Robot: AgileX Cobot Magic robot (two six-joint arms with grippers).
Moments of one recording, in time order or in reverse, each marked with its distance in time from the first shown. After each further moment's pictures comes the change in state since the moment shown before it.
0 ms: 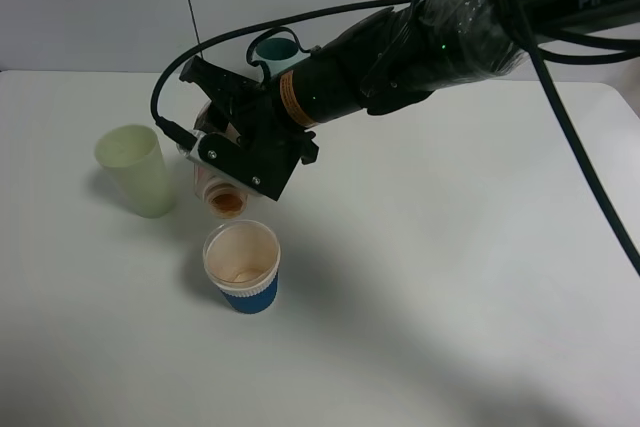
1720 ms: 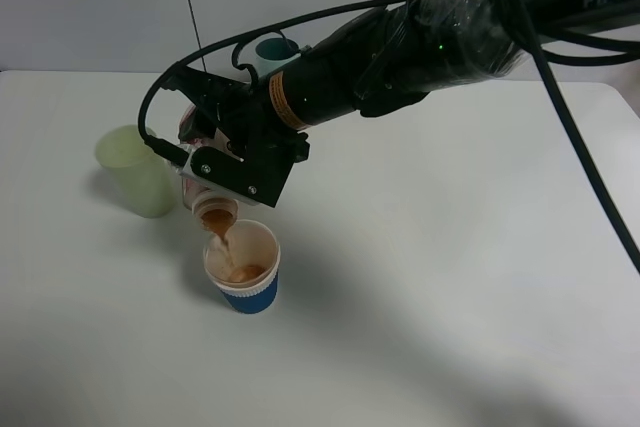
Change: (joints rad) left arm 0.000 0.000 0.000 -0.001 0.000 0.000; right arm 0.029 -0.013 0.000 0.000 -0.015 -0.066
